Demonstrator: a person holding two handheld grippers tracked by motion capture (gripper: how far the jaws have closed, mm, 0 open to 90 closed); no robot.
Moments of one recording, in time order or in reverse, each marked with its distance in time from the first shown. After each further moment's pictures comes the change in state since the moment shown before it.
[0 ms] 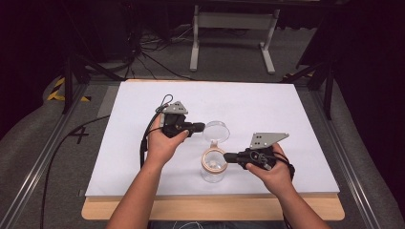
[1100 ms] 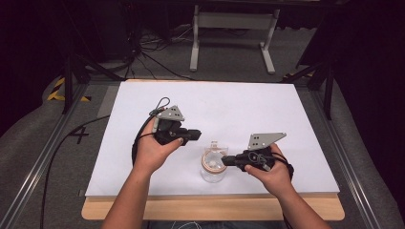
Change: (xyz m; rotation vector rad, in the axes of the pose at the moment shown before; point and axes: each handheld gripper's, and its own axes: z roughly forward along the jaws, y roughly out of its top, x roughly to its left) left arm -0.028 0.004 -0.036 0.095 -0.027 0.080; right arm 0.004 0.002 0.001 0.037 0.062 0.009
